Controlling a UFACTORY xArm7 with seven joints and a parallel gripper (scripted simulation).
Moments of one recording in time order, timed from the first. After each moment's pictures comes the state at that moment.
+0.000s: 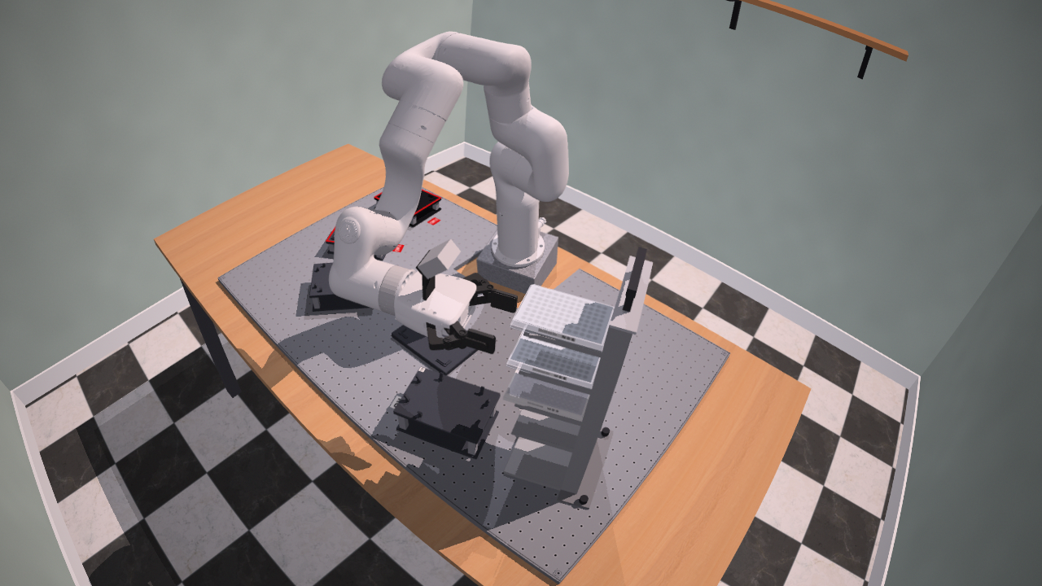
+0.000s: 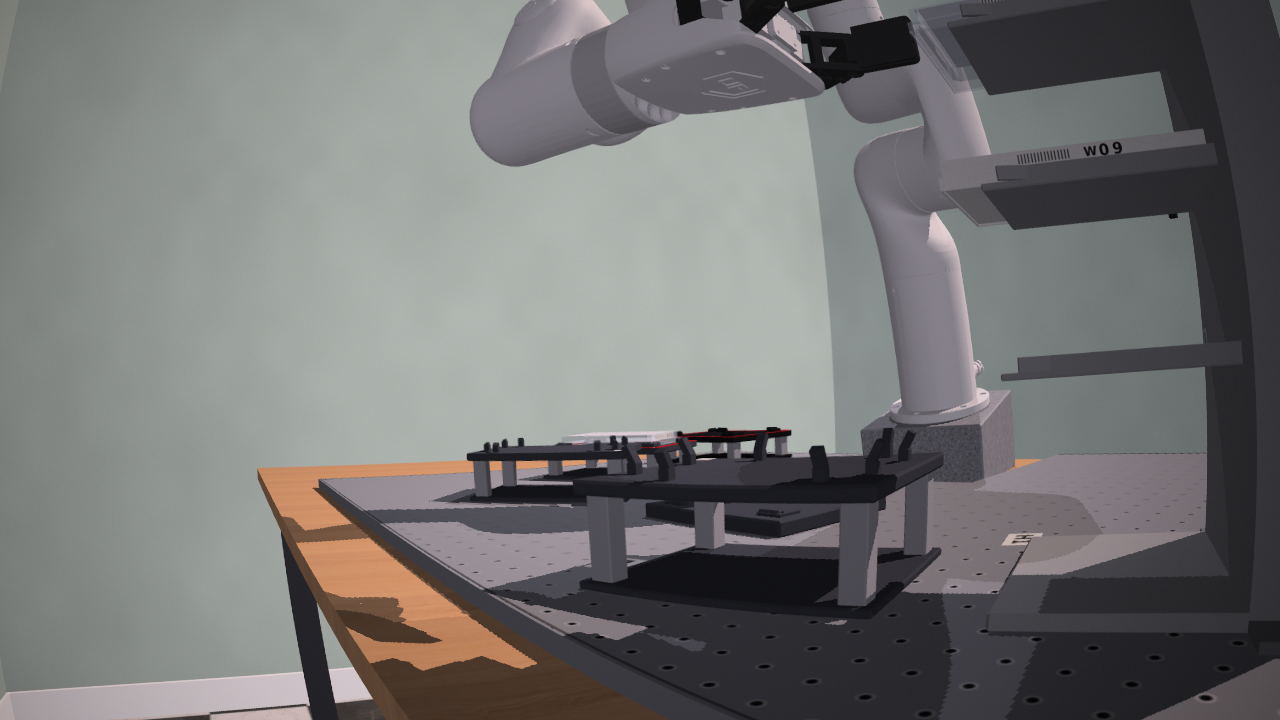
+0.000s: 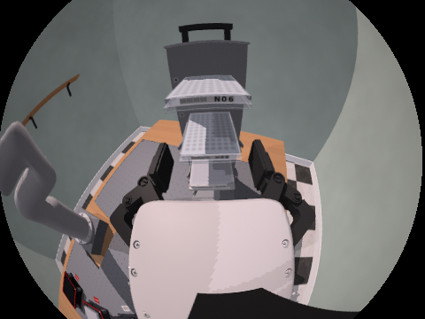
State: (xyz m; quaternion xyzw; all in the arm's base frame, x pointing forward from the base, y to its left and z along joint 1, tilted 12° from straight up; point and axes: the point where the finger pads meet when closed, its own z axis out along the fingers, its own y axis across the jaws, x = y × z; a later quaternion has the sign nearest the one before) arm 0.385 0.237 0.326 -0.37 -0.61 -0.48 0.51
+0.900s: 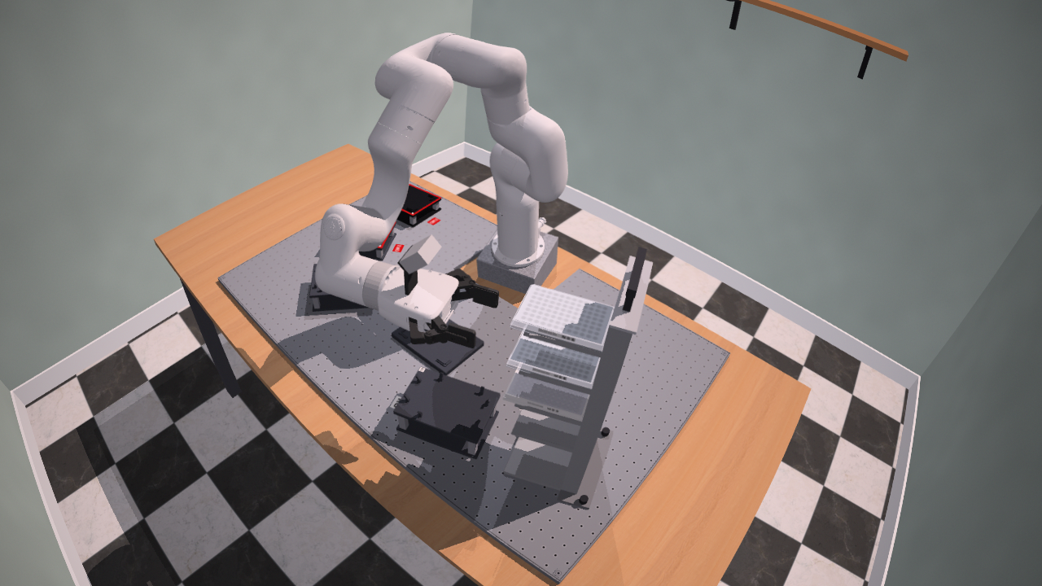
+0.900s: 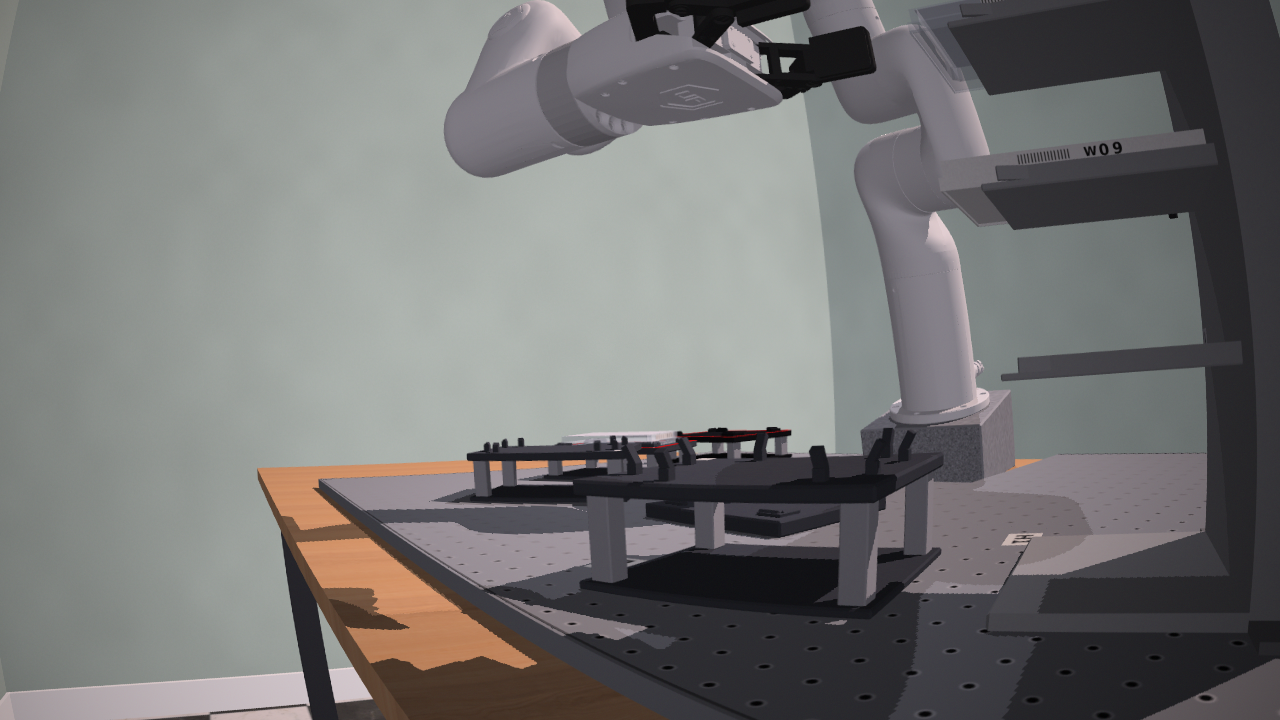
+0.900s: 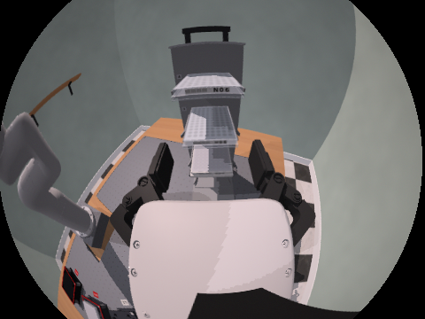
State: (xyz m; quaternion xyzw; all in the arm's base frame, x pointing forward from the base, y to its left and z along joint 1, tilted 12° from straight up) arm 0.393 0.209 0.326 -0.37 -0.61 -0.48 0.51
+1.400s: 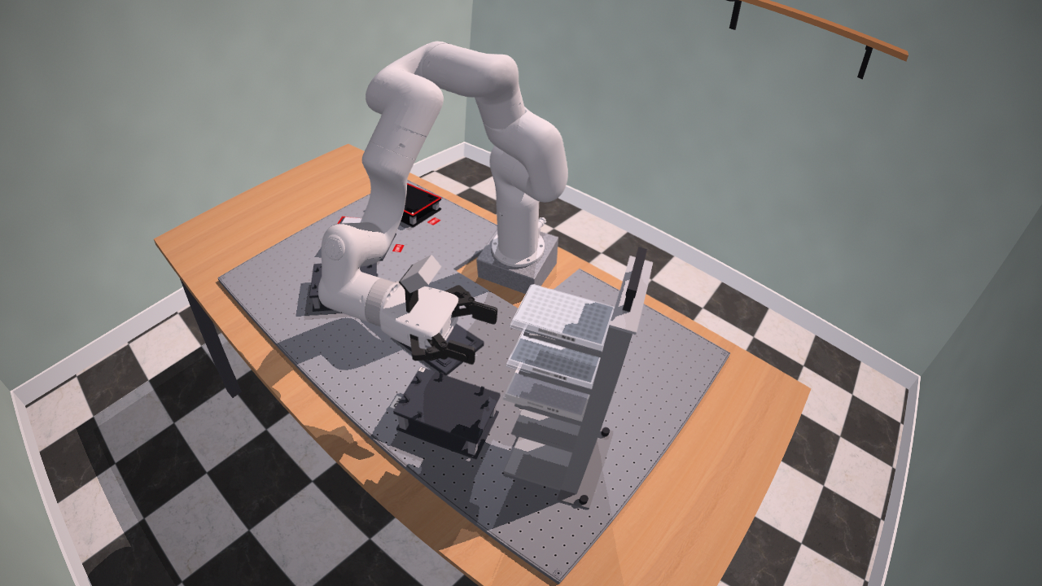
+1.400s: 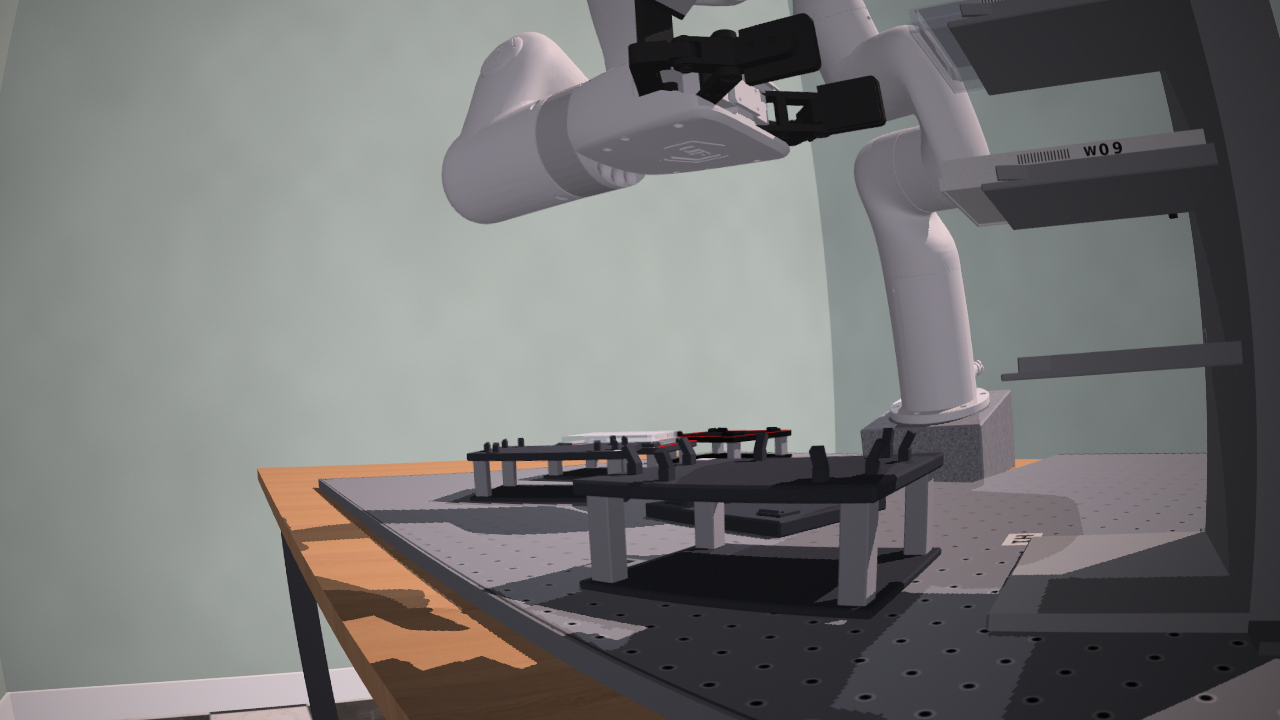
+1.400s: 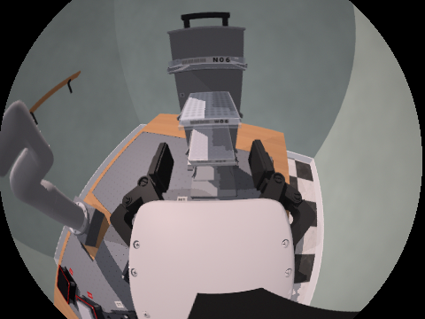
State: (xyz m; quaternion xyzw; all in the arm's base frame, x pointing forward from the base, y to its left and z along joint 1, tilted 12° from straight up) arm 0.400 0.209 0.291 -0.37 -0.61 -0.48 0.51
